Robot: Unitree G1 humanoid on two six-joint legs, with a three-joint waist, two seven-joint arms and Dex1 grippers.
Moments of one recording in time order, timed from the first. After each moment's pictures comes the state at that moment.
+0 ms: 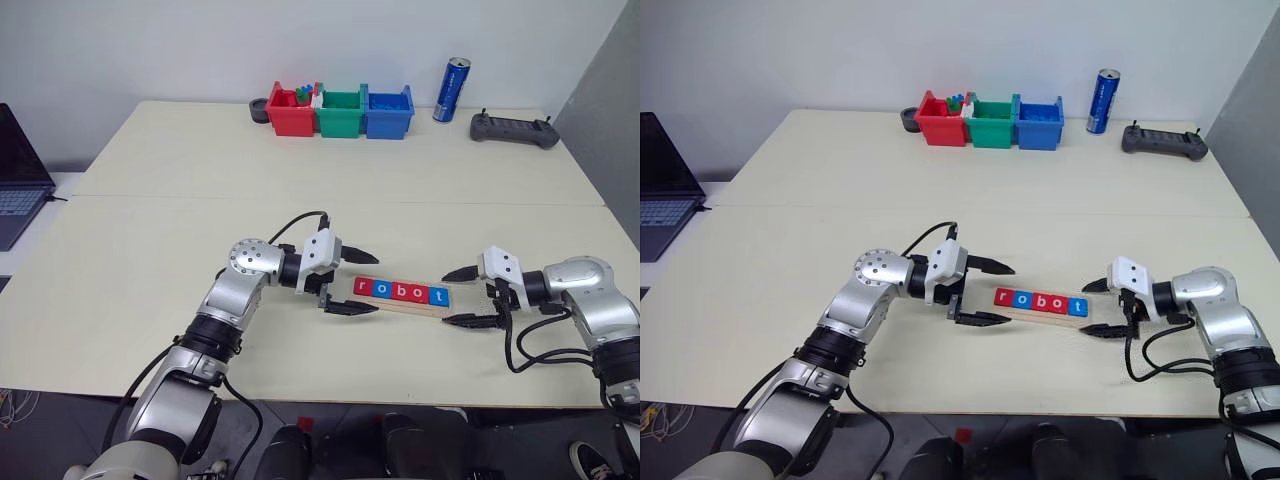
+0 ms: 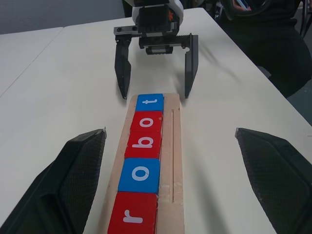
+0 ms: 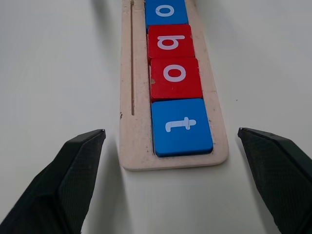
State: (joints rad) left arm -0.67 0.37 -0.27 0.36 -0.22 -0.03 -1.34; right arm -0.48 -0.79 0.13 0.35 0.16 0.07 1.39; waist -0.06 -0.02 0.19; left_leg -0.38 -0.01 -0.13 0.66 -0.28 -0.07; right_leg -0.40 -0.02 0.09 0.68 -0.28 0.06
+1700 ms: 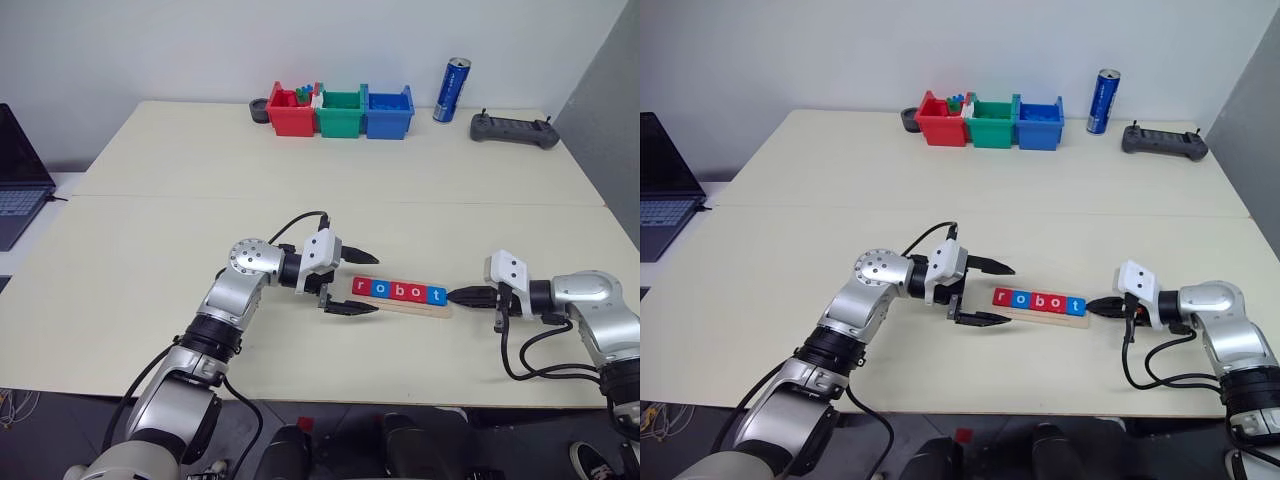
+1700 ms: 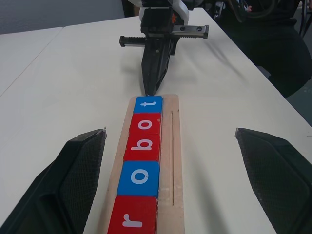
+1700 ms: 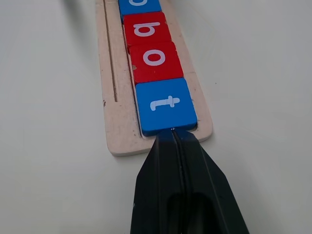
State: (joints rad) left arm -0.67 0.37 -0.27 0.36 -0.22 -0.03 -1.34; right arm -0.37 -0.81 0.07 0.23 0.18 0.11 1.28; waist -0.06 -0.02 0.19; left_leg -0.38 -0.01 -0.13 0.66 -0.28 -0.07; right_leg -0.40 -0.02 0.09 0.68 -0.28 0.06
